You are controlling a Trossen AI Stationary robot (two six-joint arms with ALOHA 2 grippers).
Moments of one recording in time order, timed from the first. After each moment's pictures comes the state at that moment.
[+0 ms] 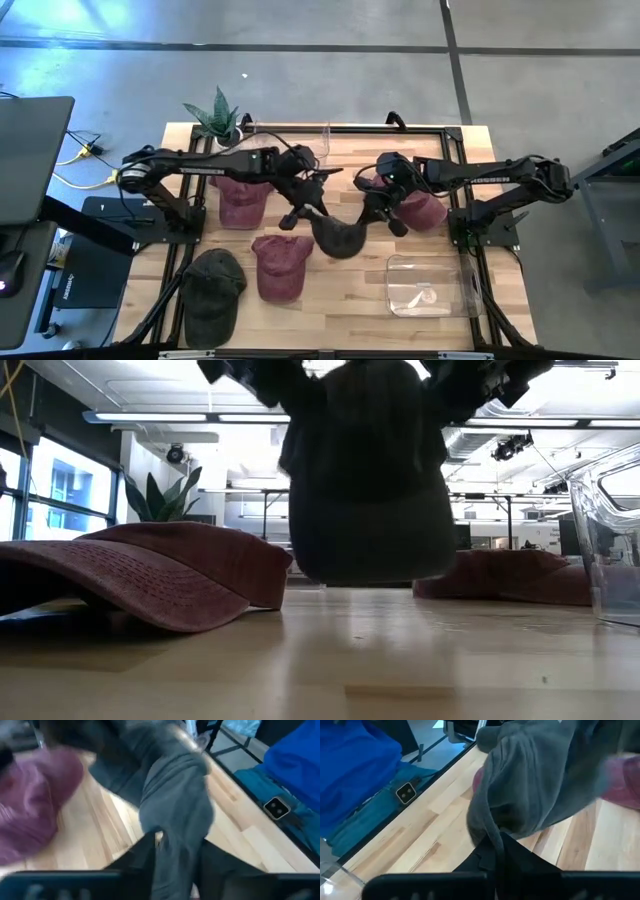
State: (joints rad) left arm 0.13 1.59 1.30 -0.41 0.56 0.34; right arm -0.16 1.31 0.89 -0.21 -0.67 -0.32
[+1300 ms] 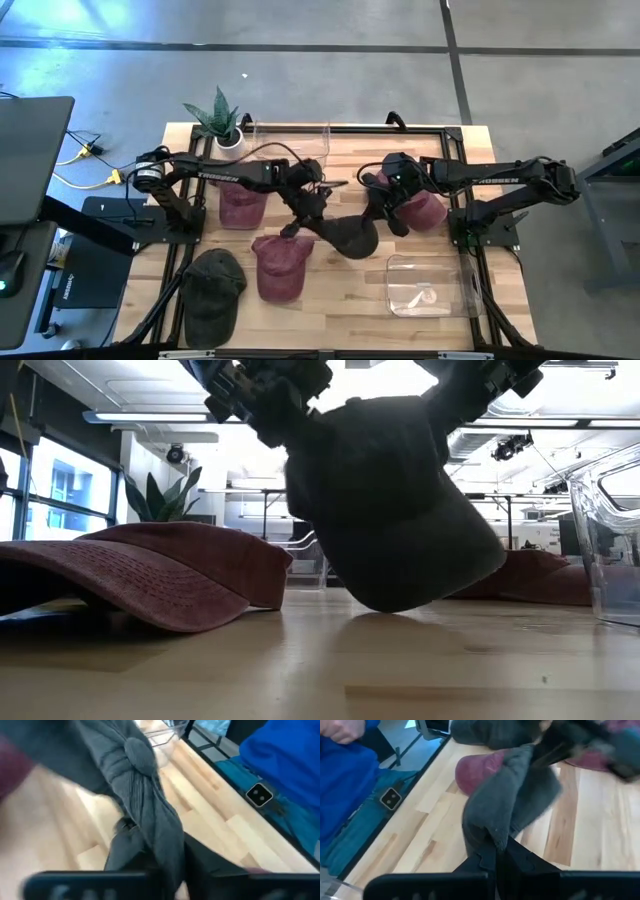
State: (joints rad) left arm 0.13 1.67 1.20 -0.27 0.71 0.37; right arm -0.14 1.25 0.88 -0.29 -0.56 -0.15
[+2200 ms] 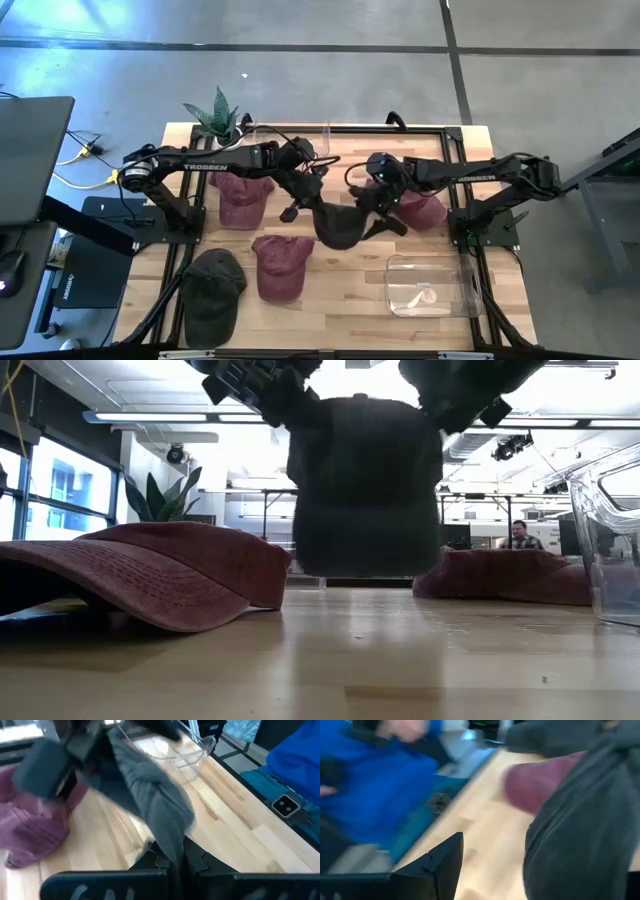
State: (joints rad) left arm 0.20 1.58 1.25 -0.35 0.64 0.40; right arm -0.20 1.41 0.89 -0.19 -0.96 -0.17
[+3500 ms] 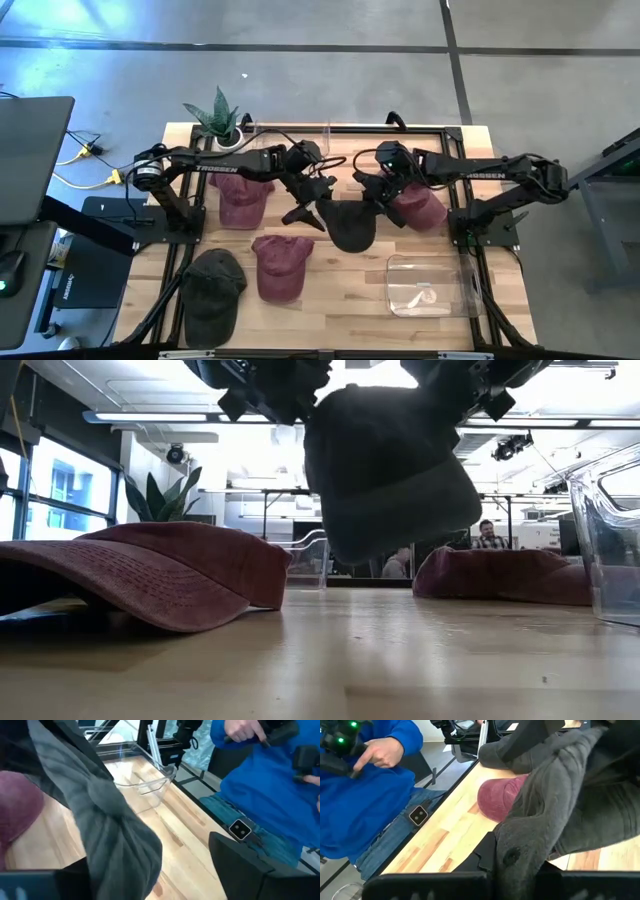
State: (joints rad) left arm 0.19 1.67 1.25 -0.17 0.89 0.29; right arm -0.26 1.33 0.89 -0.16 -0.84 -0.18
